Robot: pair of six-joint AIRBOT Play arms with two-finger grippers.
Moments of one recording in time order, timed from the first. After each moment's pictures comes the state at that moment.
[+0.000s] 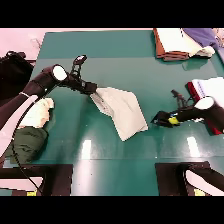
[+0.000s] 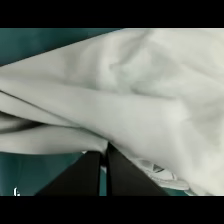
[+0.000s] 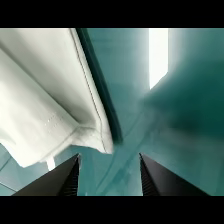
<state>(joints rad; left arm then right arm) -0.34 -1.48 1.31 1.14 -0.89 -1.48 0.01 -1.11 0.64 -0.94 1.11 1.45</state>
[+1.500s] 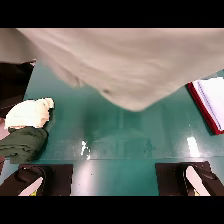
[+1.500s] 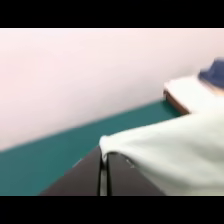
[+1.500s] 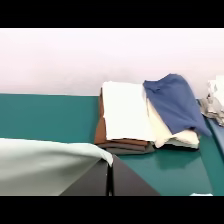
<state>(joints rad) -0.34 -0.78 1.84 1.57 -1.01 -1.48 -0.41 -0.78 1.89 -1.22 1.32 1.43</state>
